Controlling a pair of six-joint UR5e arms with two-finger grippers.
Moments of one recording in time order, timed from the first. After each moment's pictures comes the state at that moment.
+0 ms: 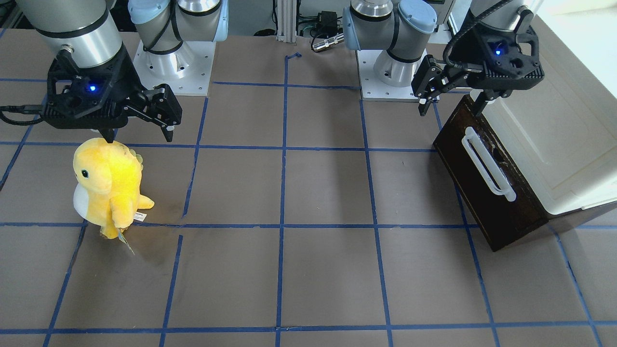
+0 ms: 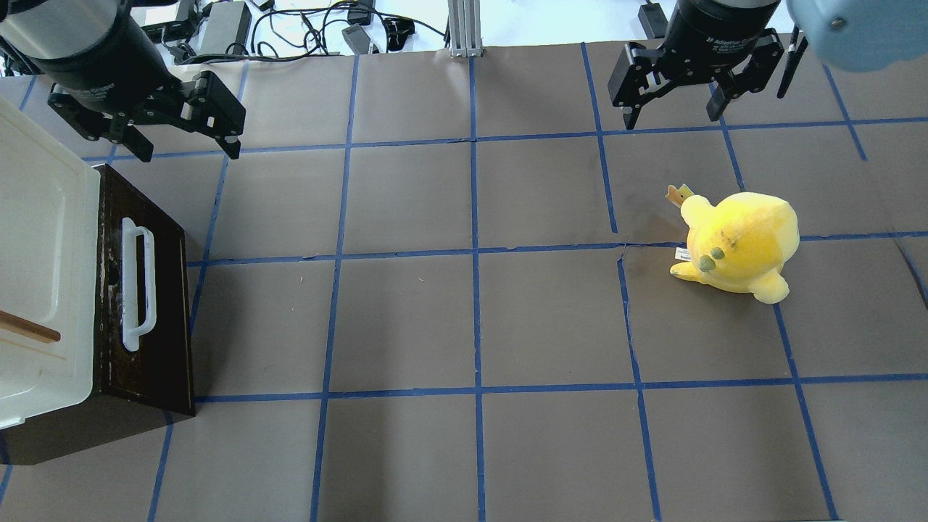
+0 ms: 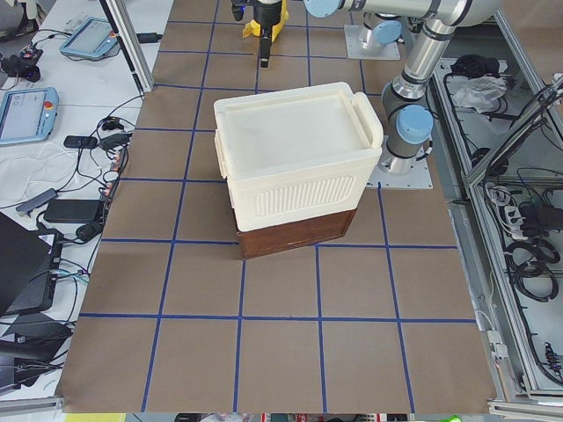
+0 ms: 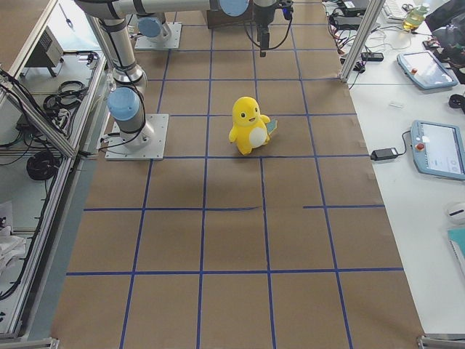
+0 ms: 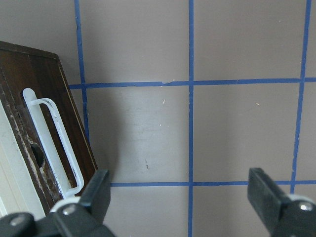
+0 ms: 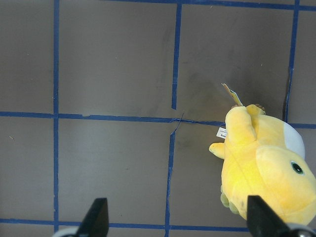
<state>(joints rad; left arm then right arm) -1.52 -1.53 -1.51 -1.60 1.60 0.04 1.60 -1.48 1.44 -1.57 -1.58 -0.02</state>
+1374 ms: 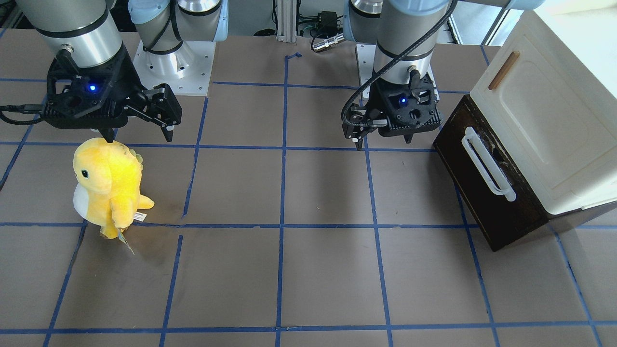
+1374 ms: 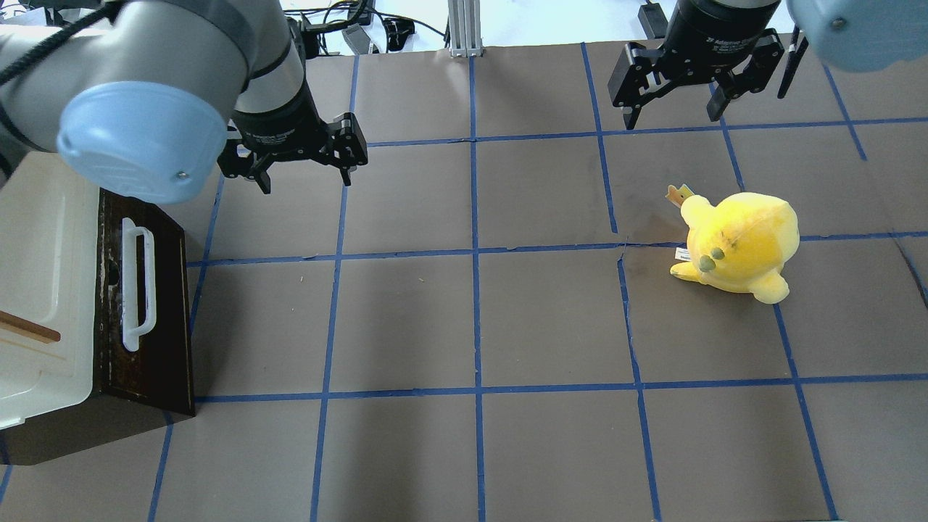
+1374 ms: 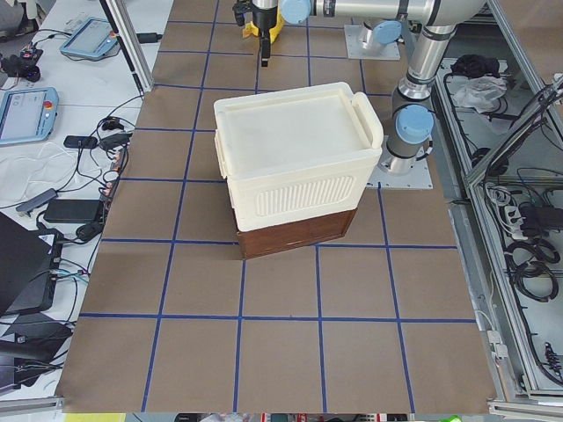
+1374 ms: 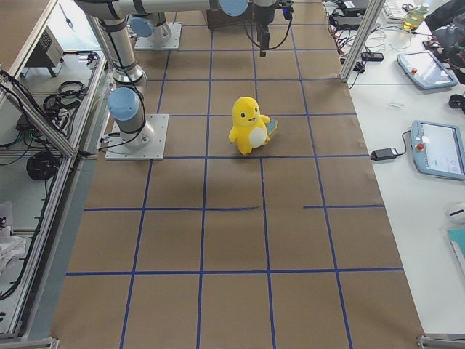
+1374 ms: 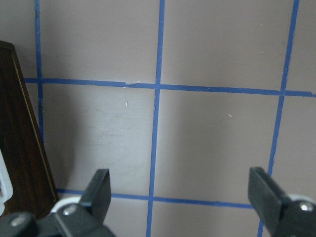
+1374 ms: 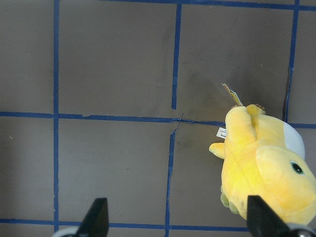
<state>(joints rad) -1.75 -1.66 -1.60 -1.44 1.72 -0.36 1.60 -1.48 1.44 -1.57 -1.58 -0.02</state>
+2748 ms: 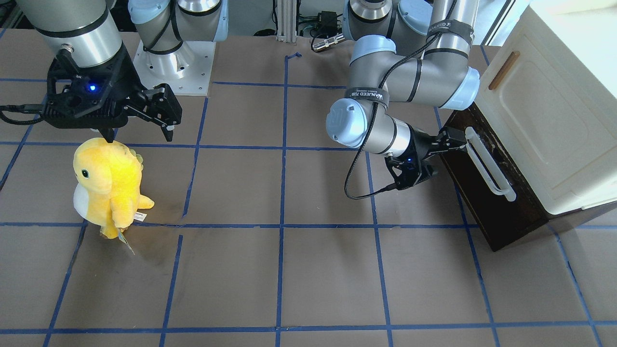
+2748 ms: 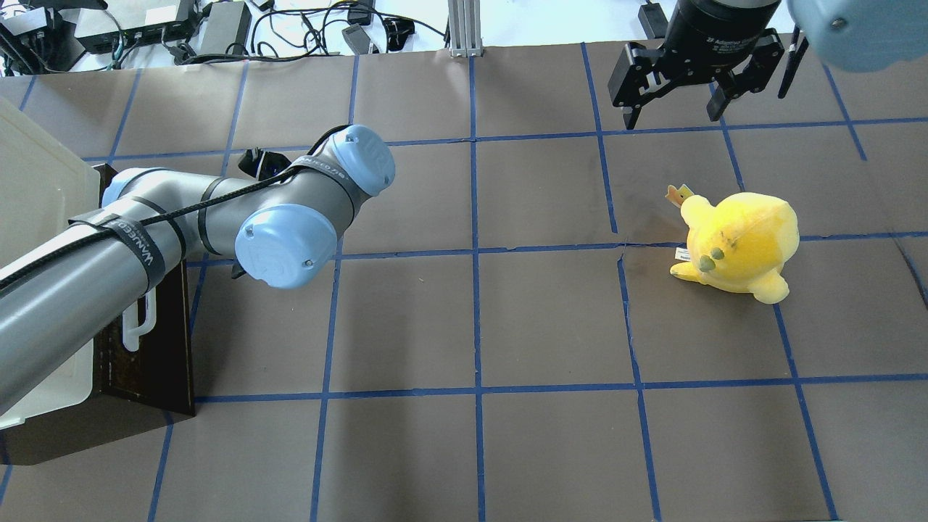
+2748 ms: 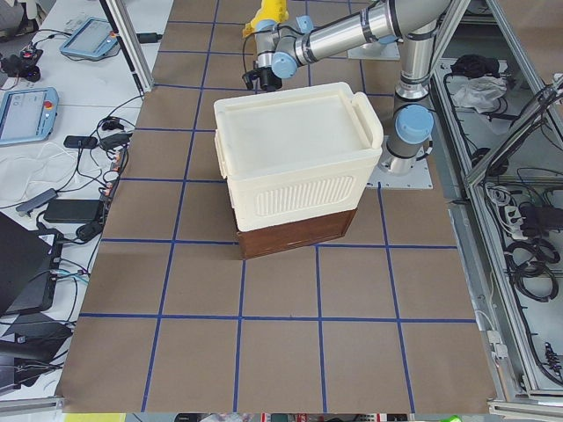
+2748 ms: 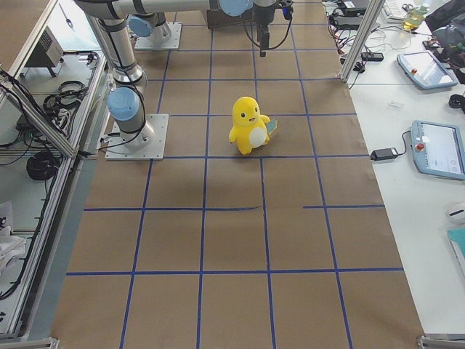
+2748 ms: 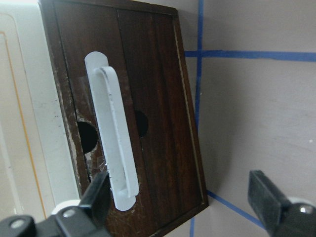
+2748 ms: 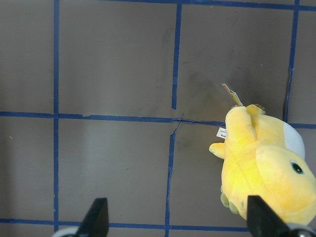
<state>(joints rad) -1.74 -1.83 -1.90 -1.50 2.54 -0.48 1.60 -1.48 1.44 -1.57 -1.58 -0.02</state>
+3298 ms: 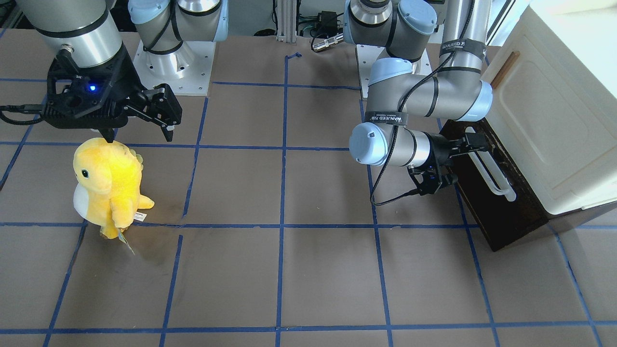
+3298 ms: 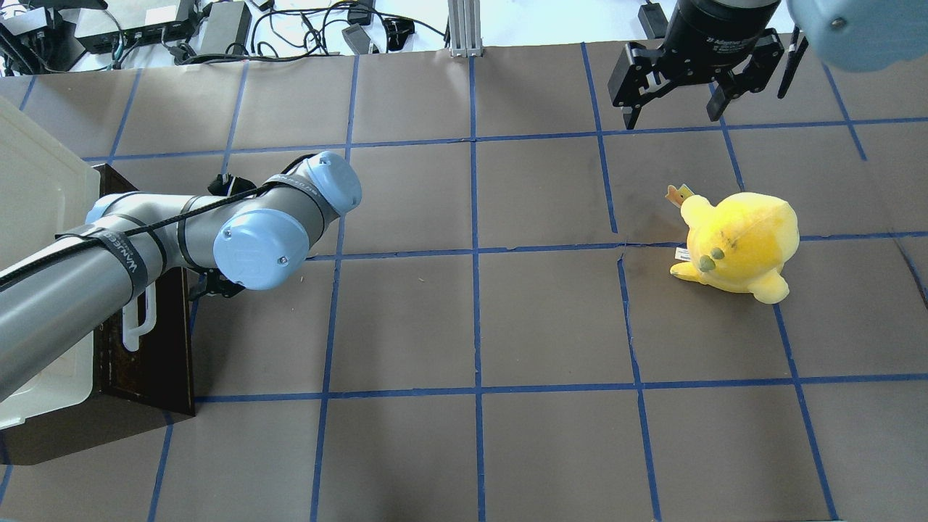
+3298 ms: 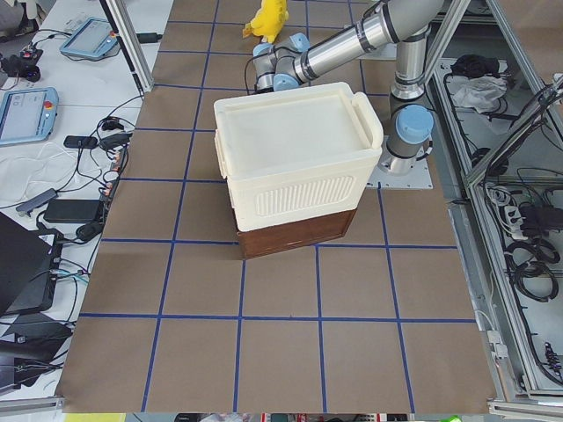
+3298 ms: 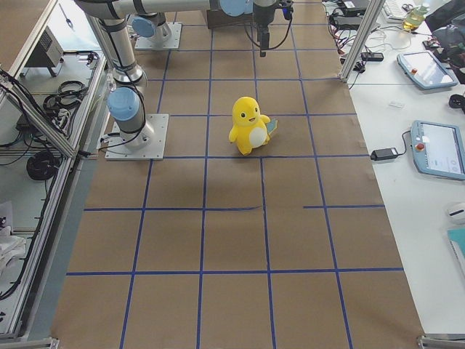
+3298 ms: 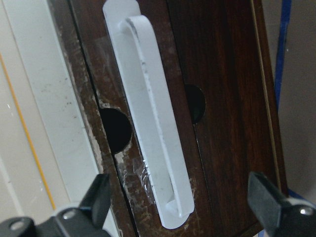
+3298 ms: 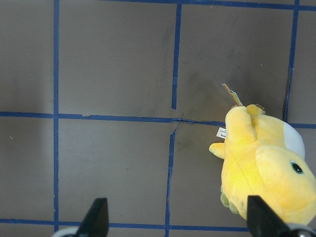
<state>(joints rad) -1.67 -1.87 -1.94 -1.53 2.65 -0.48 1.60 -1.48 1.44 -1.57 -1.58 -0.02</state>
